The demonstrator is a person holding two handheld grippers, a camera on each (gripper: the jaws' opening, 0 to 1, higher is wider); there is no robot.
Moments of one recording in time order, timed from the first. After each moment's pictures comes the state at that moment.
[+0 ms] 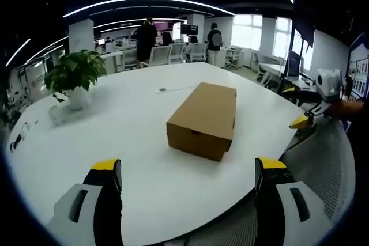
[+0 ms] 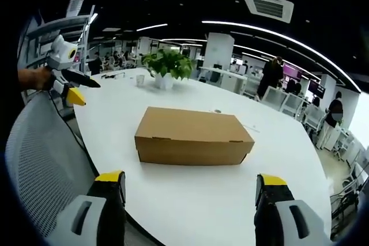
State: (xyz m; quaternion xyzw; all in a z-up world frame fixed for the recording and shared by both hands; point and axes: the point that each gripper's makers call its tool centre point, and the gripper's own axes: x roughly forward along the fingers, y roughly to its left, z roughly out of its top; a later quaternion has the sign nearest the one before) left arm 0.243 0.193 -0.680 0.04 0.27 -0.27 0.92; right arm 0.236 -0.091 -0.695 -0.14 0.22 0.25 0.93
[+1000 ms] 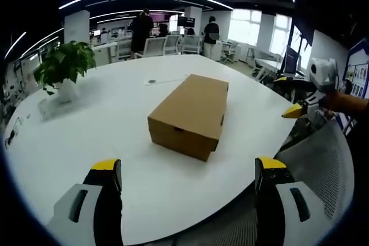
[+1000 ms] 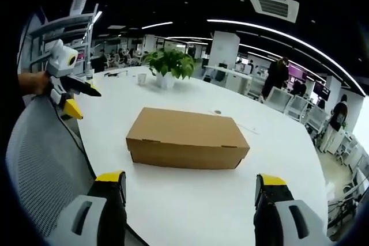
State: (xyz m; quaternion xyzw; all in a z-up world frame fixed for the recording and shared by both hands) left arm 0.243 0.157 -0.697 0.03 0.30 -0.28 0.91; right arm 0.259 -0.107 -0.685 -0.14 0.23 0.27 0.92
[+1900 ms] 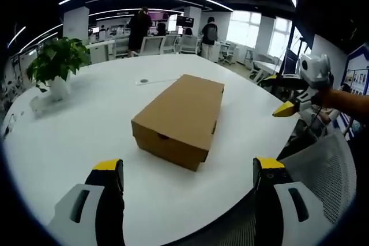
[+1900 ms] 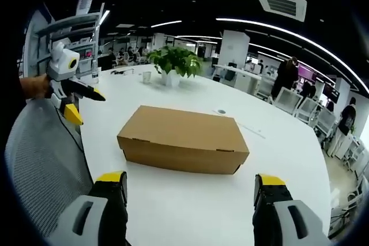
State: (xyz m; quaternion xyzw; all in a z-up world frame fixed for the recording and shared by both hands) left arm 0.257 0.125 -0.706 0.01 0.30 -0.29 0.91; right arm 0.294 -0.118 -0.694 -0.15 0.23 0.31 0.91
